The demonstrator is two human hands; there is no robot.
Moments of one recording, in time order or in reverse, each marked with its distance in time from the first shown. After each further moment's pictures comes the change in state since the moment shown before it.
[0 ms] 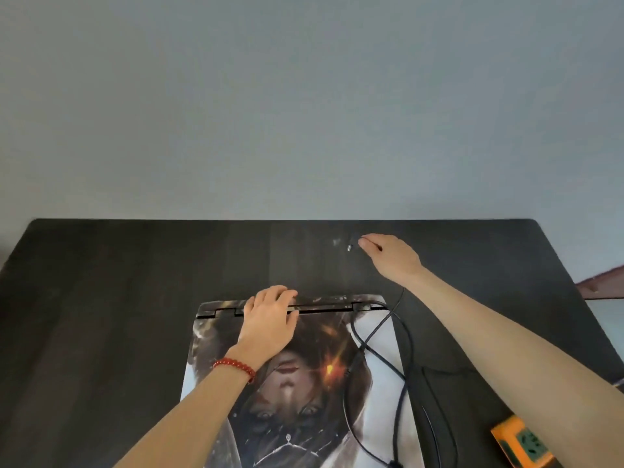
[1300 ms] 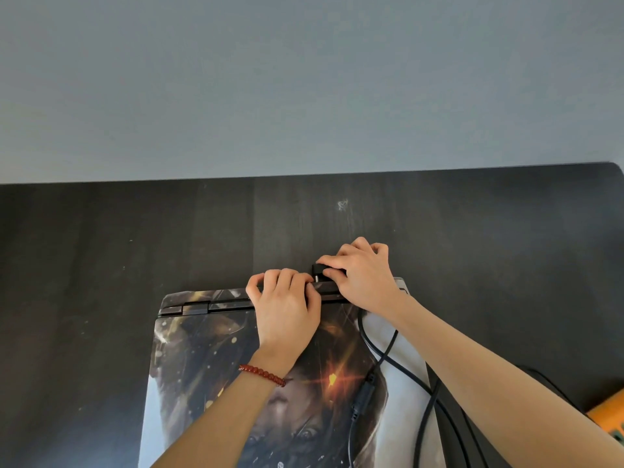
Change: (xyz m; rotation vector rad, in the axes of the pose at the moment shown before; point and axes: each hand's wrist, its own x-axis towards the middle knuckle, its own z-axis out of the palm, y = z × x) left_hand 0.047 0.018 0.070 0.104 0.380 -0.032; right_hand 0.022 0.020 0.120 -0.182 -0.009 -0.292
